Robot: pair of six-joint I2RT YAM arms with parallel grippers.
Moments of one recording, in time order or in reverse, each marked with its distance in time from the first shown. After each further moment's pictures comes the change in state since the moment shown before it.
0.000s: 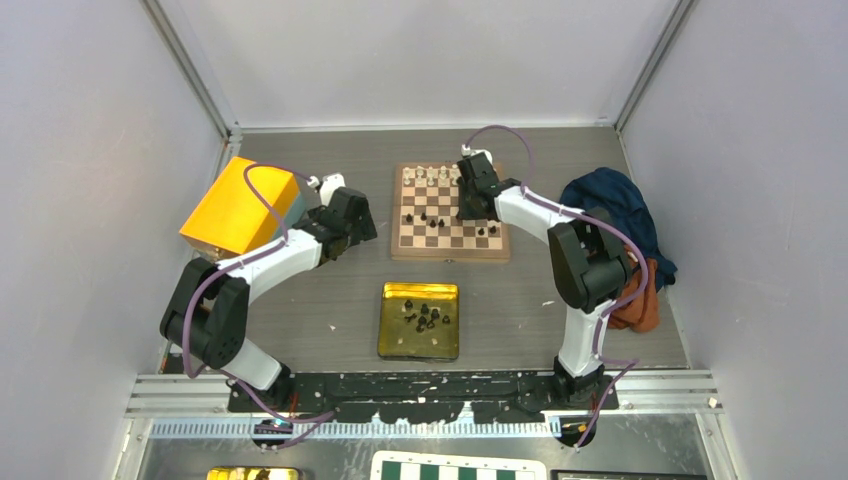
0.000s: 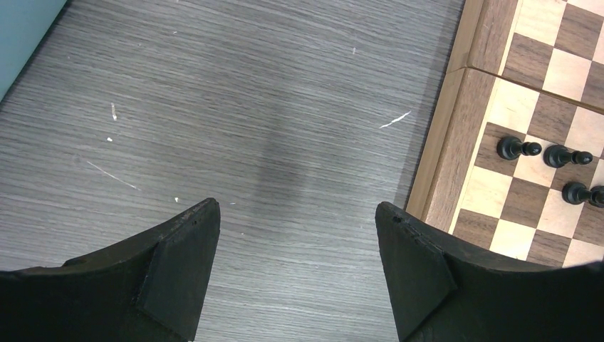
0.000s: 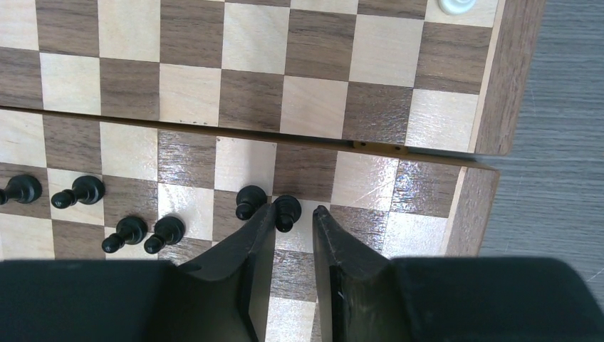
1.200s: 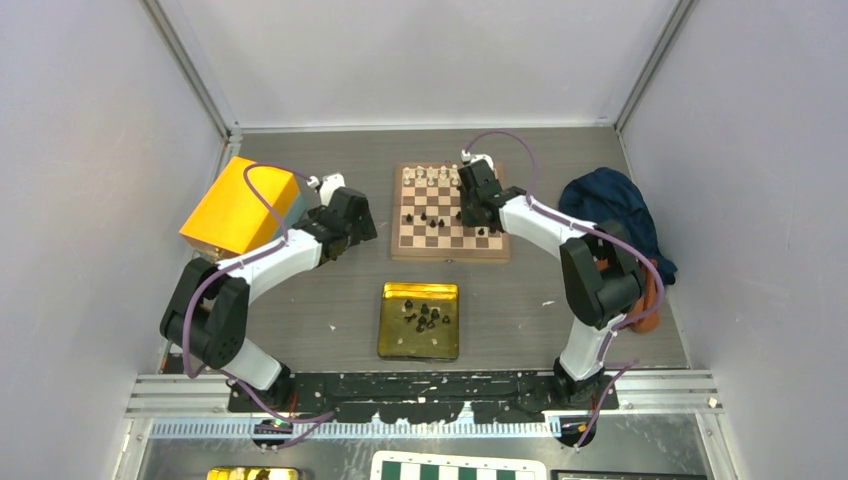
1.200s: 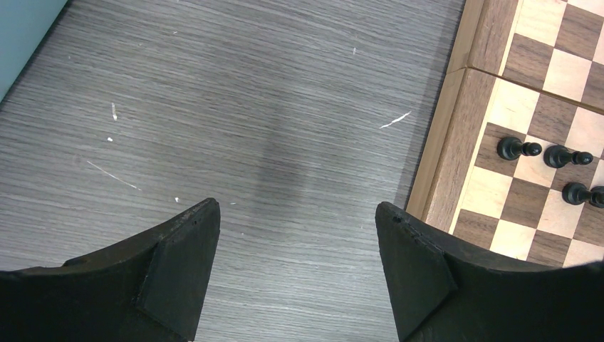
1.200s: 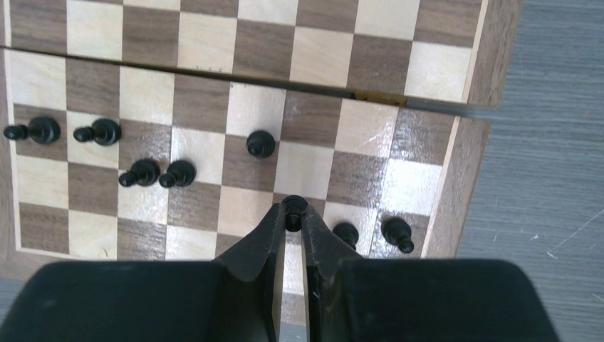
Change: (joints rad) left arm 0.000 0.000 0.000 0.000 -0.001 0.000; right arm 0.029 -0.104 -0.079 -0.004 0.022 -0.005
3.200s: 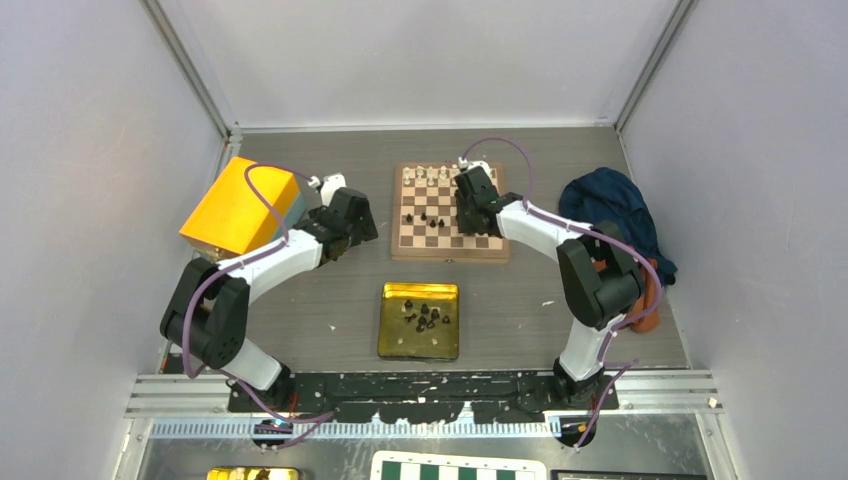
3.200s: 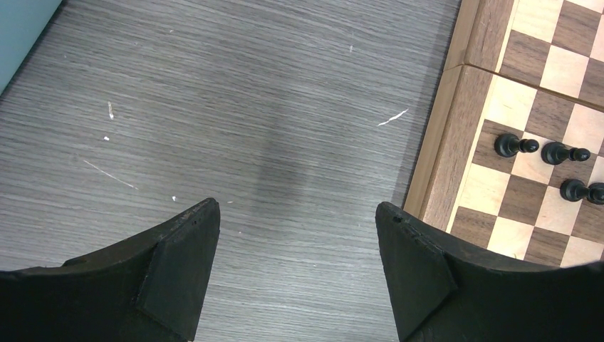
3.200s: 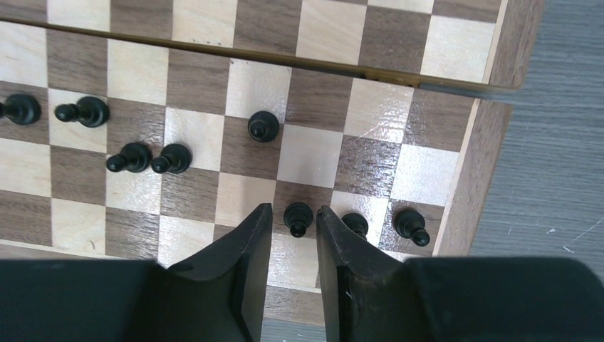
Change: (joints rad) left arm -0.005 0.000 0.000 0.000 0.000 -0.001; right arm 0.029 -0.014 -0.069 0.028 0.016 0.003
